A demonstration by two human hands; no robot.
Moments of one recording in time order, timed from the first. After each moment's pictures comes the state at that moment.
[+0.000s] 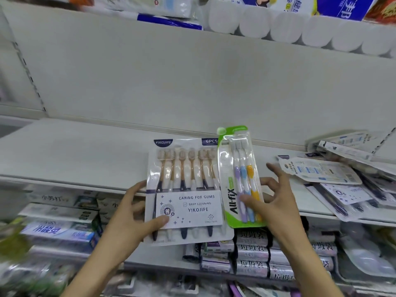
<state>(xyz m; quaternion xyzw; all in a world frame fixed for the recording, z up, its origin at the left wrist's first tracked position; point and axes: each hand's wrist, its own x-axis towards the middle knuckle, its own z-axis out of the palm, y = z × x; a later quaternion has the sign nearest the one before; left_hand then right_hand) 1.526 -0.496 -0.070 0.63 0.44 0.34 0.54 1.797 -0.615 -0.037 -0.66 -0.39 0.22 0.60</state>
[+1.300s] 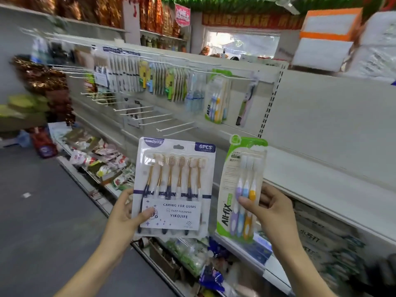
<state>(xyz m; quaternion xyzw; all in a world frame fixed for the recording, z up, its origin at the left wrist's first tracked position) 0.984 -0.491 -0.085 0.42 0.52 0.61 0.42 1.282 -0.477 -0.016 -0.51 -0.55 0.38 0.54</state>
